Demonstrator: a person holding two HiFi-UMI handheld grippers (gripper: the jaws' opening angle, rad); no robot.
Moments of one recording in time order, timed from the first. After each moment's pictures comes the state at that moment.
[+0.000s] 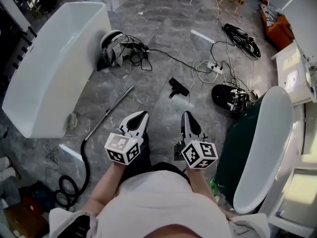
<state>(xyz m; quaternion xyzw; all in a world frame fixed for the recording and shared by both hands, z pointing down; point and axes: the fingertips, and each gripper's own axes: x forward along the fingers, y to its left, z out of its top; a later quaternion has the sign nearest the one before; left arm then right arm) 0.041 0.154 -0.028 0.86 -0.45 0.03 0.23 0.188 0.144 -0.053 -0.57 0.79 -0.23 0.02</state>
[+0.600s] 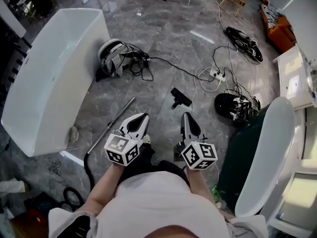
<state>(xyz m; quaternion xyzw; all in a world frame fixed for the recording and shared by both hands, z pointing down) 0.007 0.031 -0.019 0.87 -0.43 0.03 0.24 0.151 0.022 -0.041 -0.57 0.78 -0.24 0.02</state>
